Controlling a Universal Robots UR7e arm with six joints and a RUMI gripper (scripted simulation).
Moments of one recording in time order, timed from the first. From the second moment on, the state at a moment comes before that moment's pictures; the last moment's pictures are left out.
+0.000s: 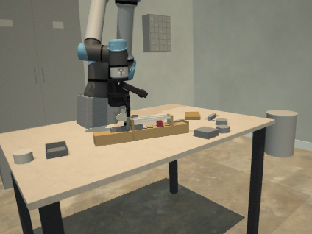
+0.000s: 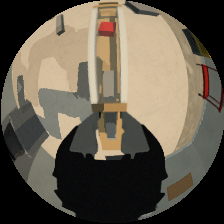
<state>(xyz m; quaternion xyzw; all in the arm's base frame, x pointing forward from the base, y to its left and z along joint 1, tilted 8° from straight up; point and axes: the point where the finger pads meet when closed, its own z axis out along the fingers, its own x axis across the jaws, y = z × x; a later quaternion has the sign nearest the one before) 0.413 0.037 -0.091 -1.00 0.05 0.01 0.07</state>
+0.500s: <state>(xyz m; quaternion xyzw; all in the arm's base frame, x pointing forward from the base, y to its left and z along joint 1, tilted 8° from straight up) 0.414 0.034 -0.069 -1.00 0.05 0.01 0.07</state>
